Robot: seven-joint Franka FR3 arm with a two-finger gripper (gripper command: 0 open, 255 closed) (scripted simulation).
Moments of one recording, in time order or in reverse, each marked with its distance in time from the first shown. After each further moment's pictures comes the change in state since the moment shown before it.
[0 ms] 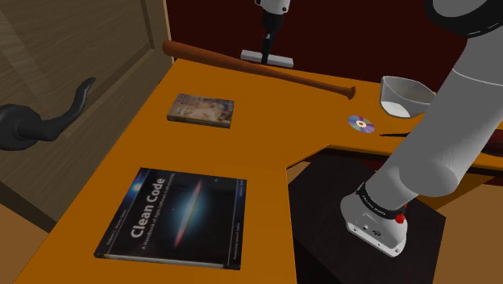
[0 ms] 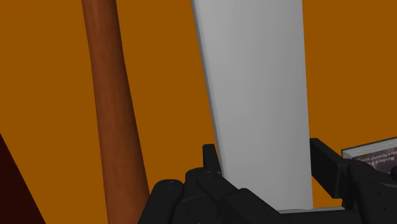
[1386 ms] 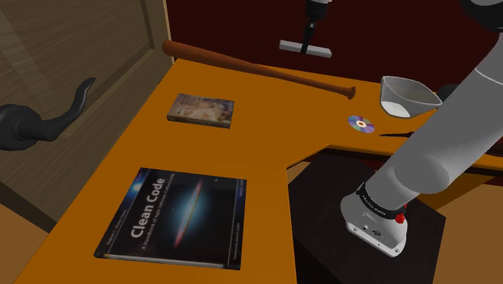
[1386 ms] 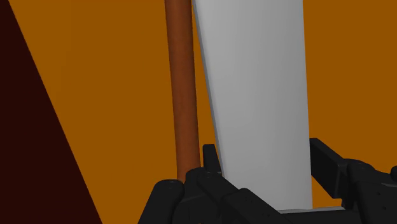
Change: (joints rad) arm -0.129 -0.152 -0.114 -0.082 -0.035 -0.070 -0.232
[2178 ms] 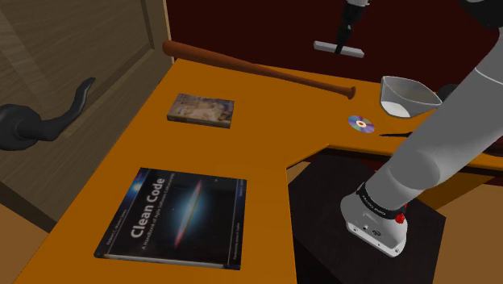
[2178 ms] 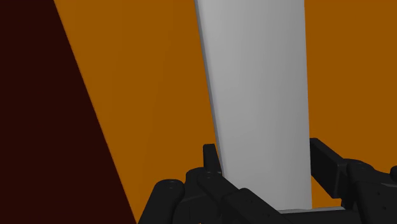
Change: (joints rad) arm -0.147 0.002 -0.139 0.010 0.000 -0.012 -0.286
